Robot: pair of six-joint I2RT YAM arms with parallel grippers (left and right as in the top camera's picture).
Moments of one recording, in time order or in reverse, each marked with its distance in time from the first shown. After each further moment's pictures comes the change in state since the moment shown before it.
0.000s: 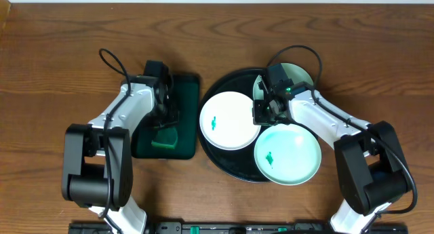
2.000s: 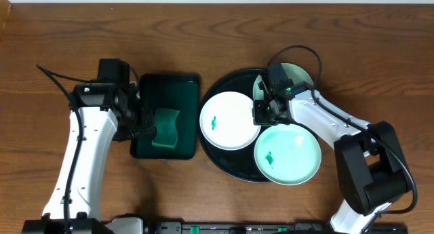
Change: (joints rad) left arm 0.137 -0.408 0.083 -0.386 0.044 0.039; right arm -0.001 0.000 0.000 -0.004 0.000 -0.004
